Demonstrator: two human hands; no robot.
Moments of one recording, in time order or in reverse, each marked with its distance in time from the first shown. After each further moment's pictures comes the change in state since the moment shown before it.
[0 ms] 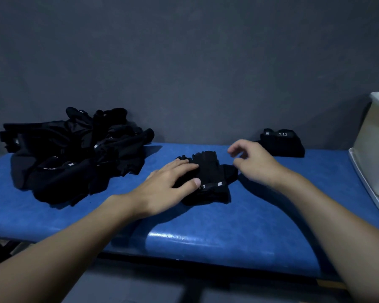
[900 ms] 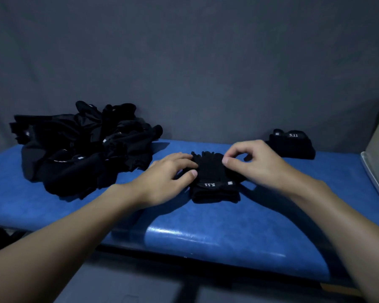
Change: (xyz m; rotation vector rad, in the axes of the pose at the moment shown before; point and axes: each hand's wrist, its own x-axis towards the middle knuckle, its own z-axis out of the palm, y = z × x) left_hand 0.005 -0.018 -0.012 0.054 0.080 0.073; right_hand -0.017 -0.025 0.000 0.020 -0.094 -0.291
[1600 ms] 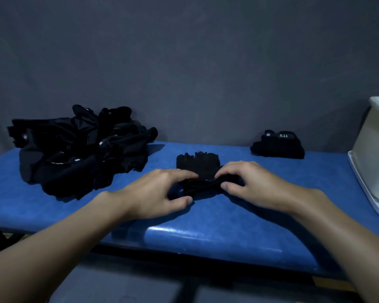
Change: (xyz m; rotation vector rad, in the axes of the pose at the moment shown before) left_hand -0.025 0.012 -0.005 0.107 -0.085 0.139; right_hand -0.028 0.002 0.001 -0.266 -0.226 -0.030
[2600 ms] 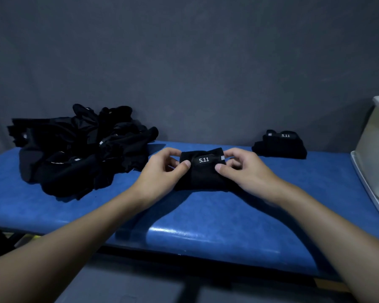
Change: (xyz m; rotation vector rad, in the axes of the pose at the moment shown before) left_hand 0.024 0.009 0.012 -0.663 0.437 -0.333; right_hand 0.018 0.006 0.016 0.600 0.206 0.211
